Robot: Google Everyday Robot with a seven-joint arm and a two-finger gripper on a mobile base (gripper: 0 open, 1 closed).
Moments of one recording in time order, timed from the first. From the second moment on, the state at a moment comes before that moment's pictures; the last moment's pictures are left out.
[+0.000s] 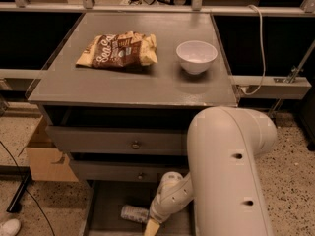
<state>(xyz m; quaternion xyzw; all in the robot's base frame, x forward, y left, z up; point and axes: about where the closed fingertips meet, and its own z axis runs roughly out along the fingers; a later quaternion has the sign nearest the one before) 0.426 0.015 0.277 -0.55 0.82 0.12 0.07</state>
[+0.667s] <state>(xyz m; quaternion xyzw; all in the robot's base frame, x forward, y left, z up) 0.460 0.037 0.293 -0.59 0.80 0.11 0.10</state>
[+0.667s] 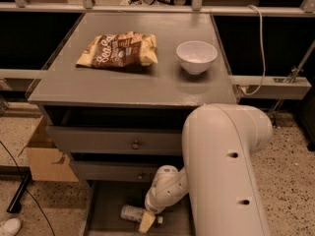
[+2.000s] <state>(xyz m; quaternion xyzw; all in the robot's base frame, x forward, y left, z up) 0.445 0.015 0.246 -0.54 0.83 0.12 0.11</state>
